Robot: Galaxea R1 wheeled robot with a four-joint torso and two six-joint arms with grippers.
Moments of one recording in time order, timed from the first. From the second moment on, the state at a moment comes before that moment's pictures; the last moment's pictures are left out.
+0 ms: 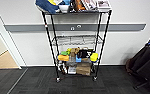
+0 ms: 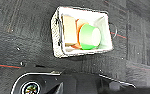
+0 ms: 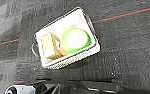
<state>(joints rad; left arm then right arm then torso) 1.27 2.77 -2.32 -0.05 -0.15 -0.18 -1.24 2.76 -2.36 0.20 0.14 -0.14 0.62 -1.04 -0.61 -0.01</state>
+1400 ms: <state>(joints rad) 1.22 2.78 -2.33 -0.12 -0.16 -0.19 -1.13 2.76 -2.36 0.20 0.09 -0.14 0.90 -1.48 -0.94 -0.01</state>
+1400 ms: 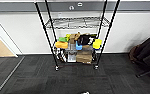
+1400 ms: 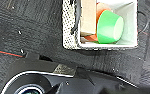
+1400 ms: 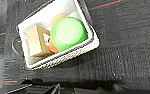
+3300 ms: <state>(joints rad) 1.08 2.87 -2.44 -0.25 -0.09 -0.20 -0.89 2.80 -2.41 0.16 -0.10 -0.15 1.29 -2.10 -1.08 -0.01</state>
